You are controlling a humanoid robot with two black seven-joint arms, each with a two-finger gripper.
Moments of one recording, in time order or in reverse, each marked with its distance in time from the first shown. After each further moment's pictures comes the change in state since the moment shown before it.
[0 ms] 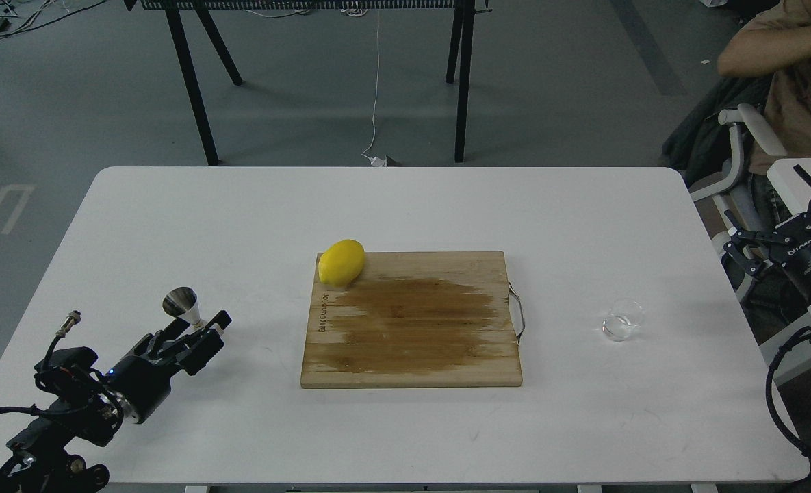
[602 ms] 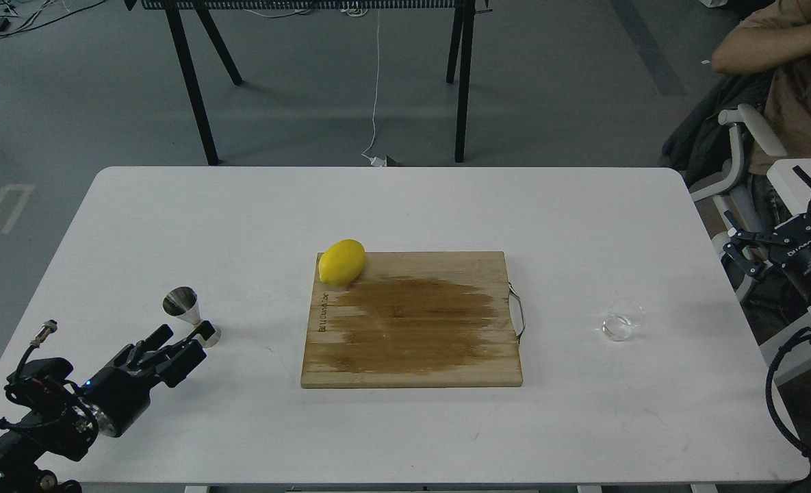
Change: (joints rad) left arm 0.062 0.094 -0.008 -0.103 -0.018 0.000 0.000; right arm 0.000 0.000 -0.001 0.000 0.000 0.000 0.000
